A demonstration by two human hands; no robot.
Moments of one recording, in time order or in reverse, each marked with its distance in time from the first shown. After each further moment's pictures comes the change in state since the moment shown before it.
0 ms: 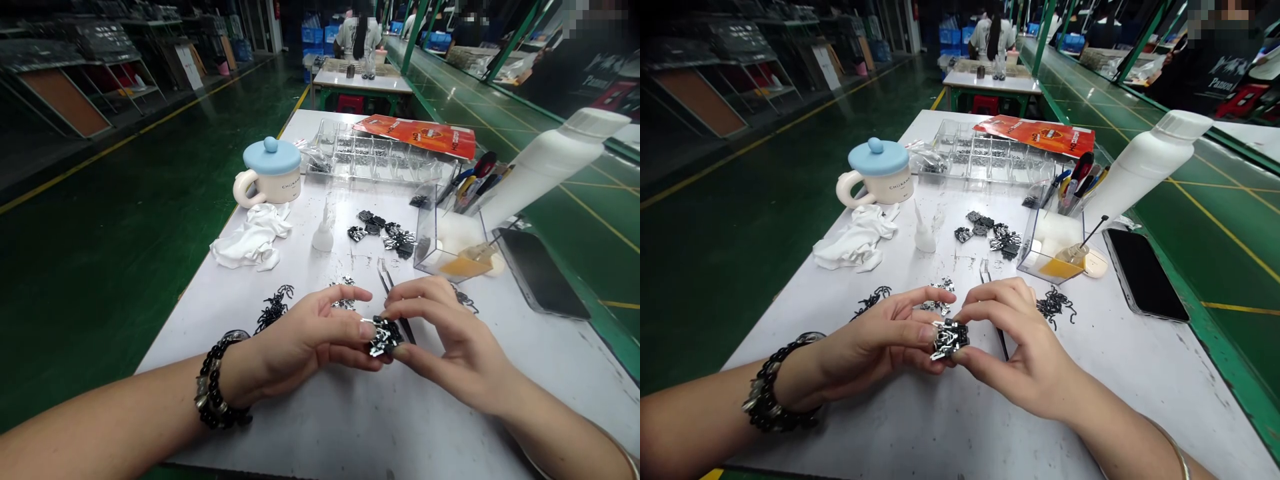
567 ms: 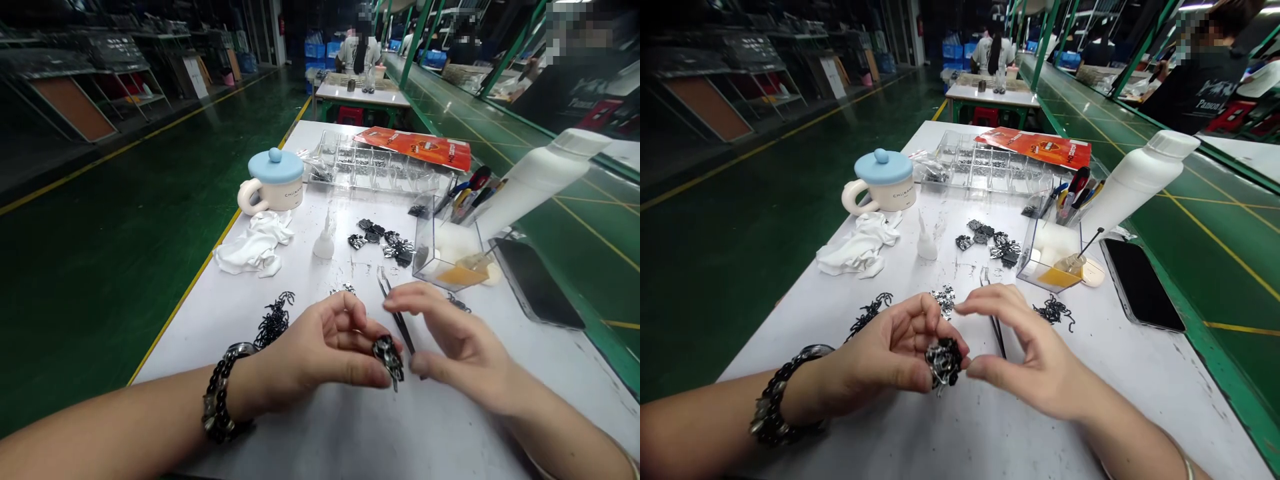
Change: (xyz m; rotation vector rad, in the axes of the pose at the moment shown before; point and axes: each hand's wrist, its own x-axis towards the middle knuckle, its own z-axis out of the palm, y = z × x) left_hand 0.000 -0.011 -0.001 0.096 -0.094 0.206; right_hand -0.002 0.013 -0.007 0.364 -0.075 0.116
